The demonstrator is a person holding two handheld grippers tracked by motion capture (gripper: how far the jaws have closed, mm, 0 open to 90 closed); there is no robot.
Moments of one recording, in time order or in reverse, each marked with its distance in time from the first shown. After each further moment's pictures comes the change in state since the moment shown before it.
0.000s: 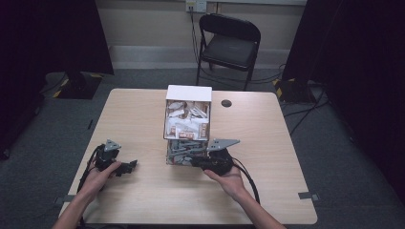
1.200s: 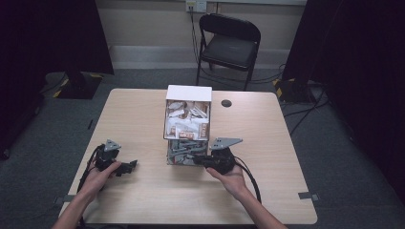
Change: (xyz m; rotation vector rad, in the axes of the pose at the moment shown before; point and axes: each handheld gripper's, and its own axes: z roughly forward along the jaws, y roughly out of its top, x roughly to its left) left arm 0.000 0.000 0.000 0.000 0.000 0.000; right arm -0.004 0.001 -0.006 -0.024 0.002 -0.012
